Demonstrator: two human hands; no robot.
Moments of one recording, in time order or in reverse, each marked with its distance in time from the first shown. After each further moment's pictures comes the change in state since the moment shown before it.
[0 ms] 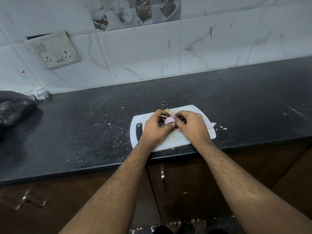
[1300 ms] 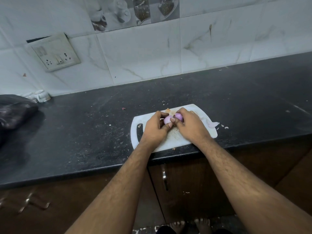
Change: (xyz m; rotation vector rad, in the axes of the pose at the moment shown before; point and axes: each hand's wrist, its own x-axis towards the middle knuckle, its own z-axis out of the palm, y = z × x) left_hand 0.006 -0.009 0.002 0.054 0.008 -0.022; right_hand 0.005 0.005 0.006 -0.041 -0.145 -0.002
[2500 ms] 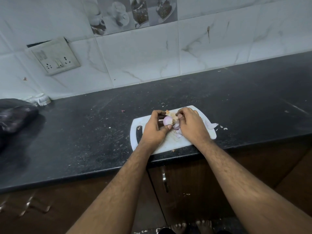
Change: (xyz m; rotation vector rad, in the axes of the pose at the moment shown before) left_hand -0.002 0.005 -0.002 -0.079 -0.016 0.041; right_hand 0.001 0.002 -0.002 -0.010 0.127 -0.010
